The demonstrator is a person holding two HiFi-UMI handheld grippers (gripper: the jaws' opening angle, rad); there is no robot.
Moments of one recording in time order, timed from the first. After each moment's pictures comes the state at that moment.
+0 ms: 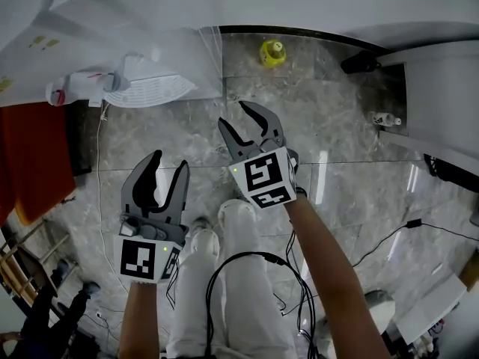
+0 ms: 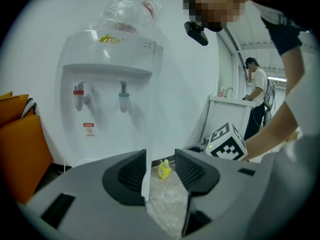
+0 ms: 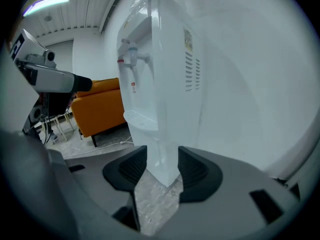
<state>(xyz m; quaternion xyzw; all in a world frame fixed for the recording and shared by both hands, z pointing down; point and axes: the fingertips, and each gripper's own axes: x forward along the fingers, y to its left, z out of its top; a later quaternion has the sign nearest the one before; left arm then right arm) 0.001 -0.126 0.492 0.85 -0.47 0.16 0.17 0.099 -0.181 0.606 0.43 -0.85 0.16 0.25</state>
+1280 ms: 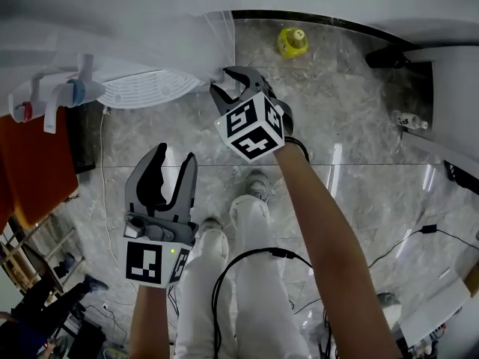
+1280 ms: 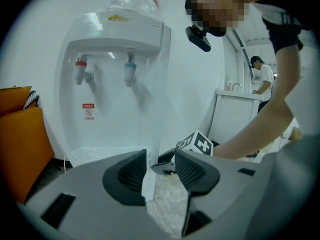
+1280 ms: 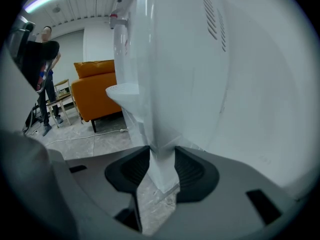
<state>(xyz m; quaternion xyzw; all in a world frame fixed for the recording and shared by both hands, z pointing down) -0.002 -0.150 0.549 0.83 -0.50 0.17 0.17 0.048 -0.256 0.717 0.35 -0.87 0.15 0.31</state>
